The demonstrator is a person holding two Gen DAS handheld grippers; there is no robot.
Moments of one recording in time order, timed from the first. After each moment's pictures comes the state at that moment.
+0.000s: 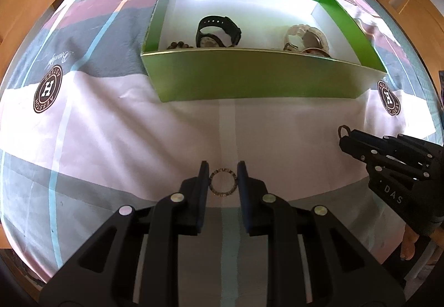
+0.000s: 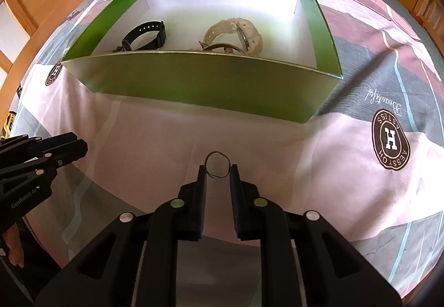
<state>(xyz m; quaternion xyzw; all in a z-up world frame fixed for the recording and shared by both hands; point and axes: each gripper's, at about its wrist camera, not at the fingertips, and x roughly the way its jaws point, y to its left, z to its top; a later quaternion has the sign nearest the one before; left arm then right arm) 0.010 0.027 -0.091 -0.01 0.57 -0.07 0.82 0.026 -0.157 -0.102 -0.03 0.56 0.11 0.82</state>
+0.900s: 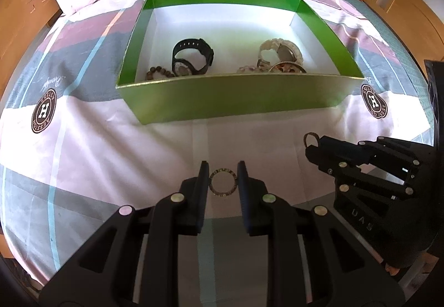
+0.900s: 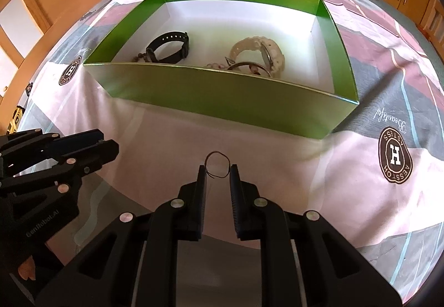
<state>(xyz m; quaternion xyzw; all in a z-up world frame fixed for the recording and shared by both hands) 0.006 -0.003 -0.072 0.00 0.53 -0.09 0.84 0.023 -0.134 -0.085 -0.03 0.53 0.14 0.83</state>
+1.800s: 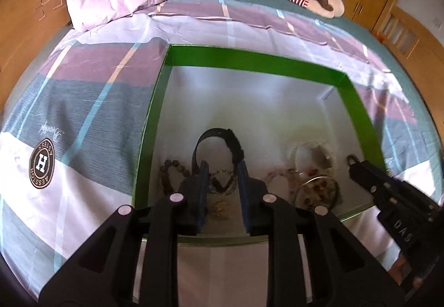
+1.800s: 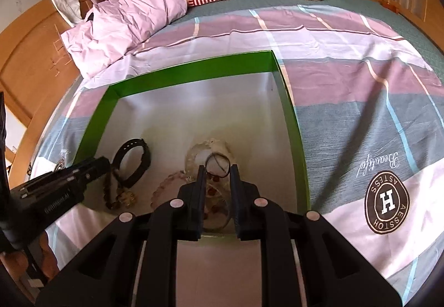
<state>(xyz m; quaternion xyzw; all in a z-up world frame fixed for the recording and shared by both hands) 0.115 0.015 -0.057 -0.04 0.48 -0.04 0.87 0.104 -0.179 -0.058 0.09 0.45 0.07 0.88</state>
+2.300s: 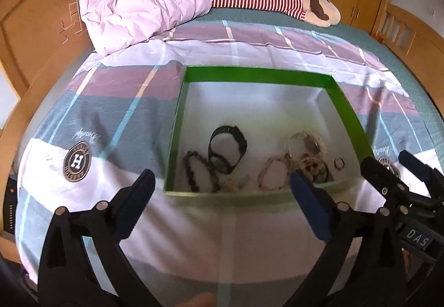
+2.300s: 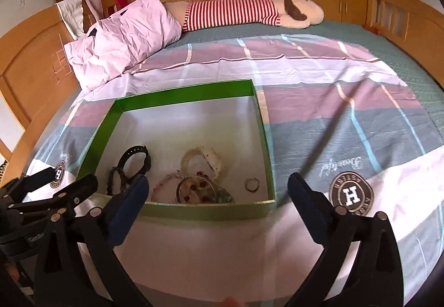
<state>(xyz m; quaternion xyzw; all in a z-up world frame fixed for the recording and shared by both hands) 0.050 0.013 -0.015 -0.01 0.44 -0.01 0.90 0.046 -0.183 -0.021 0.06 0.39 0.03 0.92</state>
